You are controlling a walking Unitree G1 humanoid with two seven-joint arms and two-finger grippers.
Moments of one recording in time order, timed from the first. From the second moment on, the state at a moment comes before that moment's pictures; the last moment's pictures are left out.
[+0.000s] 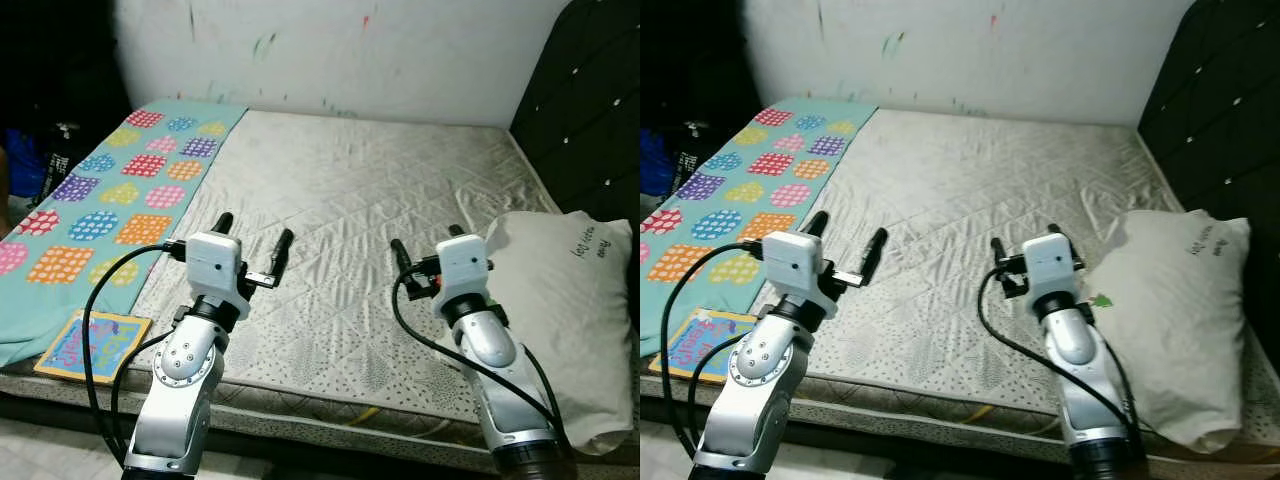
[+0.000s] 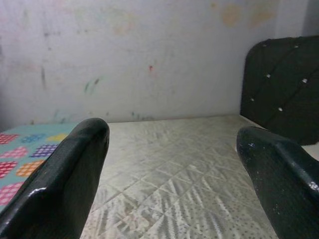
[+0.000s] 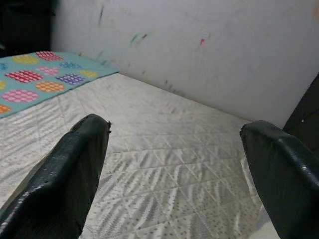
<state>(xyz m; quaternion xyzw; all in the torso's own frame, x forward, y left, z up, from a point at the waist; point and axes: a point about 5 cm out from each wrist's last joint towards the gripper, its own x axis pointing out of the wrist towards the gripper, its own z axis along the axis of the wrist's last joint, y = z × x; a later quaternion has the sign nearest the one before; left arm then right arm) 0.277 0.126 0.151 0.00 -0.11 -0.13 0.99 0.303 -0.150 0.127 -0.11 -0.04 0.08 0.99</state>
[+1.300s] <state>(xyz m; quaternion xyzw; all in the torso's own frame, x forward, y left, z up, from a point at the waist) 0.278 0.130 0.150 0.01 -0.10 -0.13 0.99 0.302 -0.142 0.121 -0.11 -0.03 0.10 0.99</state>
